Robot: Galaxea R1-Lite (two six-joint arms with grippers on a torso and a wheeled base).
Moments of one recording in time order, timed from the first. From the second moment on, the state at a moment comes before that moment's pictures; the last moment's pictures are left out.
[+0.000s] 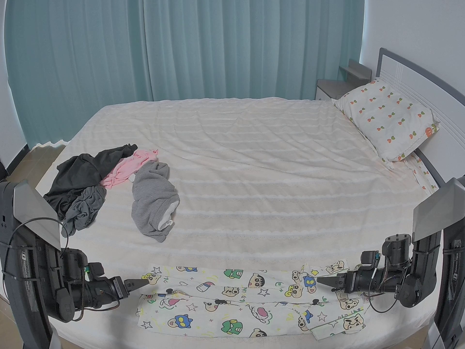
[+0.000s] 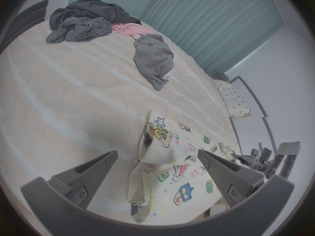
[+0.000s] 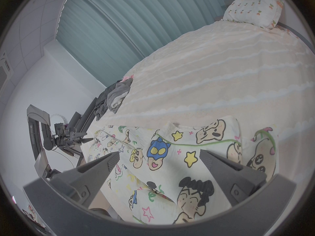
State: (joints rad) left arm 0.03 2.36 -0.04 -1.55 -0.43 -0.46; right arm 0.15 2.36 -0.17 -1.52 0.51 0.29
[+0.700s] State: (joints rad) left arm -0.20 2.27 -0.15 -1.44 -0.12 -0.45; right arm 0.15 2.11 -0.02 -1.55 0.43 0.56
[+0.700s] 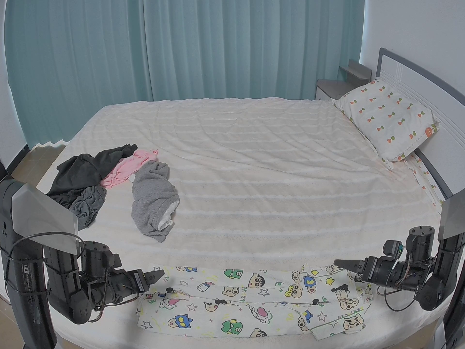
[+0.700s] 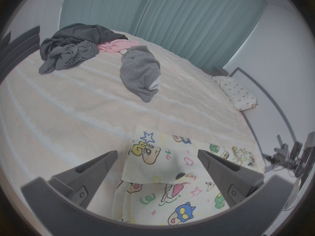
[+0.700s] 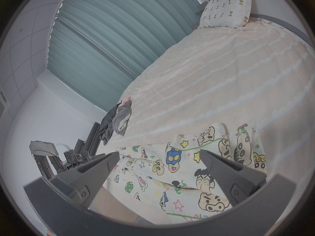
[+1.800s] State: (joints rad) left arm -0.29 2.46 -0.20 -1.33 0.05 -0.22; right arm 0.15 2.09 -0.02 -1.55 0.43 0.56
